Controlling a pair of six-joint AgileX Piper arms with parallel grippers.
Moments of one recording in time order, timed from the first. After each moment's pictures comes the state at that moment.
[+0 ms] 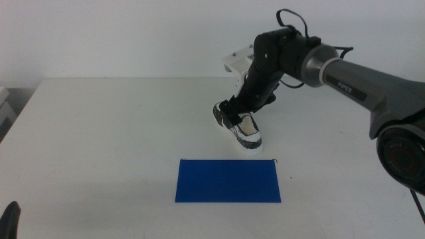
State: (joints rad) left arm 0.04 -0.02 0.03 0.05 0.12 0.07; right arm 0.45 2.32 -2.06 0.08 0.94 -0.19
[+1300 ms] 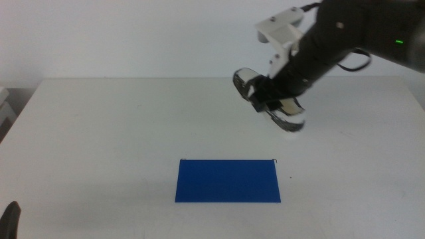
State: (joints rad) left arm 0.04 -0.02 0.03 0.05 0.12 0.07; right arm 0.45 1.79 -1.56 0.09 0.83 -0.20
